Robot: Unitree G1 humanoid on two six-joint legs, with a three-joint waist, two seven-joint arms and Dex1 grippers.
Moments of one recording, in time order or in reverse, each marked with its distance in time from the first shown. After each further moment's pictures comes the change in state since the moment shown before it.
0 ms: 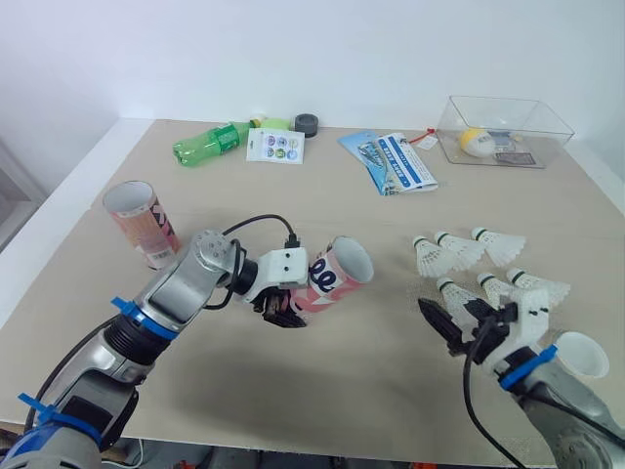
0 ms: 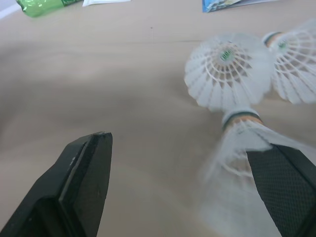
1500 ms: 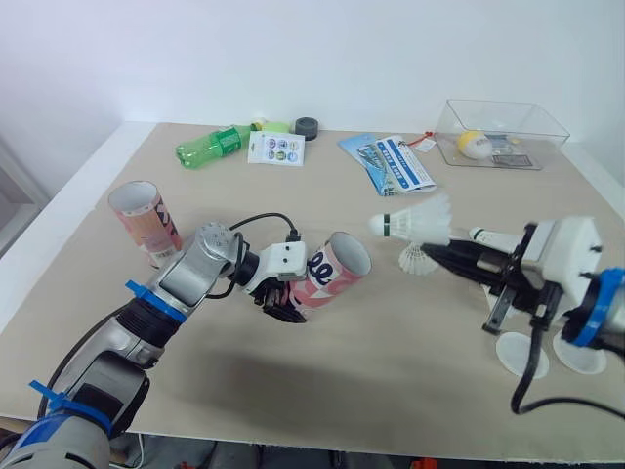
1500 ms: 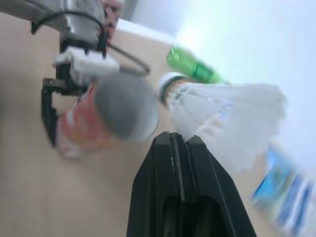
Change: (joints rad) left arm -0.091 -0.041 -0.001 0.232 -0.006 -0.137 -0.102; right arm -0.322 -0.552 -0.031 -0.114 -0.074 -0.281 0.534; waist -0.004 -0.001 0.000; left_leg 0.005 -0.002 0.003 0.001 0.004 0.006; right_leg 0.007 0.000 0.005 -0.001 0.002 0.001
